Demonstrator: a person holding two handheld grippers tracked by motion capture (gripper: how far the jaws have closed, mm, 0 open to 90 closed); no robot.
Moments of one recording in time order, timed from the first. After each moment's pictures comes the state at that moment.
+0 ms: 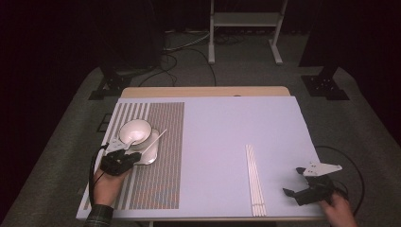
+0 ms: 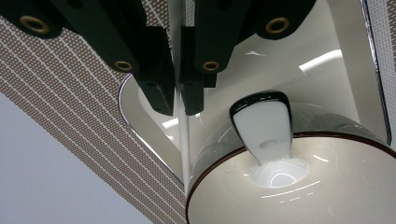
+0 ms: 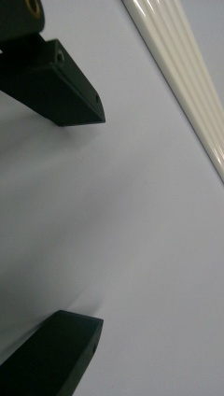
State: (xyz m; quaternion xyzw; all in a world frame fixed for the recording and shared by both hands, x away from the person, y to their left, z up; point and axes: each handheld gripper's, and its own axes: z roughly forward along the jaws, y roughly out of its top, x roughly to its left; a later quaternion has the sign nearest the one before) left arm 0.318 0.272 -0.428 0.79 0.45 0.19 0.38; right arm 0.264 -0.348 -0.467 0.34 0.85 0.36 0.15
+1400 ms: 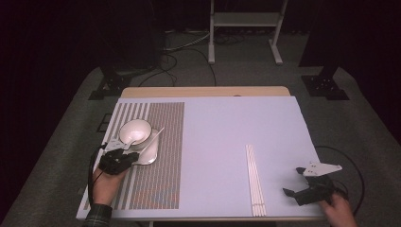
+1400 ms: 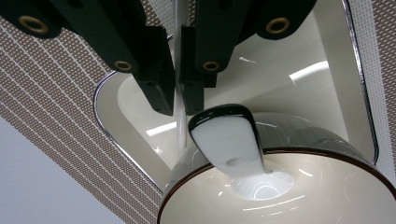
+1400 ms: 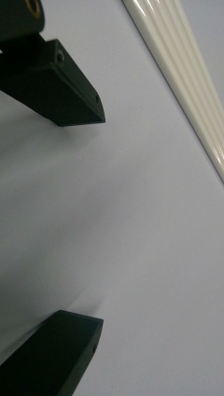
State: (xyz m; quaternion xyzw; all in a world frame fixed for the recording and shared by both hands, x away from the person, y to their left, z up) left arm 0.323 0.280 -0.435 0.78 0.47 0.19 0.37; right arm 0.264 -0.348 -0.467 0.34 0.85 0.36 0.15
